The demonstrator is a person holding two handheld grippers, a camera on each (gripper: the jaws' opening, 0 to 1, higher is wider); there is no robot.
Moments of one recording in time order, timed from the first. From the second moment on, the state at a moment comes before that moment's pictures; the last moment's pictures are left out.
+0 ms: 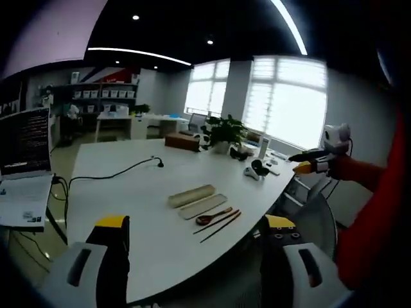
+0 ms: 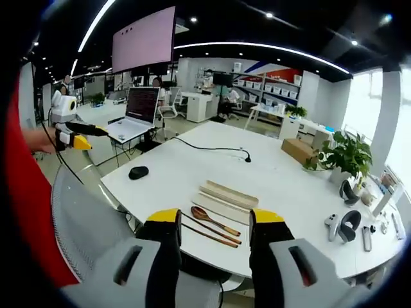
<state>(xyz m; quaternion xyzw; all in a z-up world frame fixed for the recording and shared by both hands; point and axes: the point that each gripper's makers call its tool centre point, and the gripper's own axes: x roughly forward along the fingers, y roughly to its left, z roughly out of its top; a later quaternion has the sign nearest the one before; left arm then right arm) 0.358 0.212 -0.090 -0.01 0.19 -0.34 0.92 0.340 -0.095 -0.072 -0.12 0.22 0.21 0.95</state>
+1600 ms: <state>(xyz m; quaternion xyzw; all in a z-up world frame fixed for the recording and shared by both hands) 0.332 0.213 -0.079 -0.03 0.20 -0.26 0.94 0.365 -0.084 -0.104 -0.17 0.24 0.36 0.89</state>
